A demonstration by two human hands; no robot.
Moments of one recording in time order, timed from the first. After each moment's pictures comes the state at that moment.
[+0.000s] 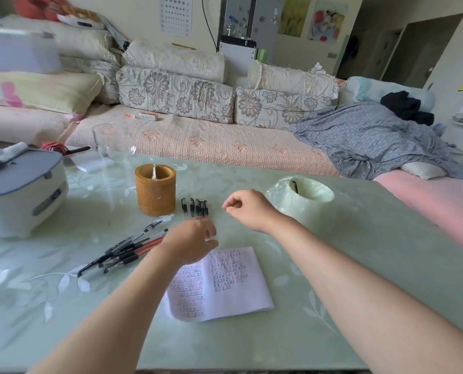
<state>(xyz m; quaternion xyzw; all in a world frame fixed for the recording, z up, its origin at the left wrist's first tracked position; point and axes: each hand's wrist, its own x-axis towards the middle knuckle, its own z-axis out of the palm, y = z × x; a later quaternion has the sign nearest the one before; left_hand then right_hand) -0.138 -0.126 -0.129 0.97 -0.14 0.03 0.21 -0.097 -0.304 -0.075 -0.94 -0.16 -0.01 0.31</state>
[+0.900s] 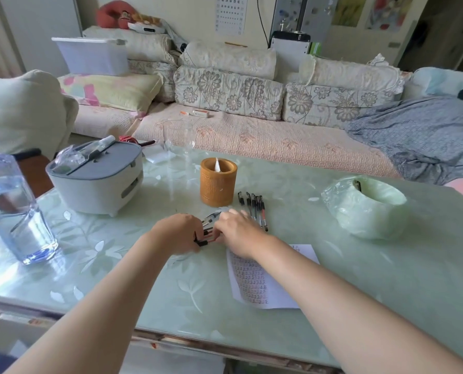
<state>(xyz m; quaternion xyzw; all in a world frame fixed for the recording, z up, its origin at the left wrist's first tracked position) -0.181 0.013 -0.122 0.99 -0.03 -0.06 0.09 -0.129 -0.161 -0.138 -0.91 -0.40 -0.05 0.04</state>
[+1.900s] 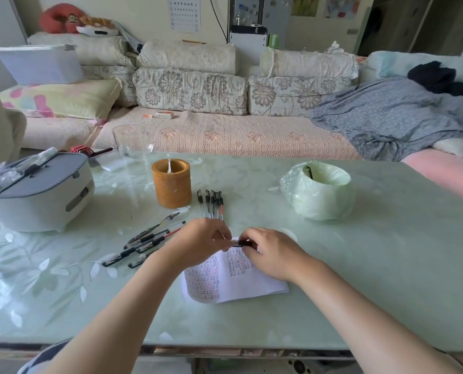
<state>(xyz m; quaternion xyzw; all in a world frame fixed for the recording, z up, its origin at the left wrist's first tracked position) -0.185 -0.119 -0.112 0.94 -0.14 -0.03 0.31 -0.179 -0.323 -0.133 -0.94 -0.26 -0.03 0.20</state>
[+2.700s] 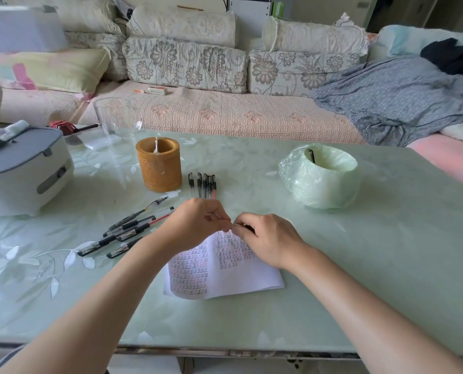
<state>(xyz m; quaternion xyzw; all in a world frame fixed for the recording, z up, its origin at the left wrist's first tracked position) -0.165 -0.131 -0.121 0.91 -0.15 0.01 0.40 -0.165 -0.328 -0.135 -0.95 -0.22 -0.01 0.21</state>
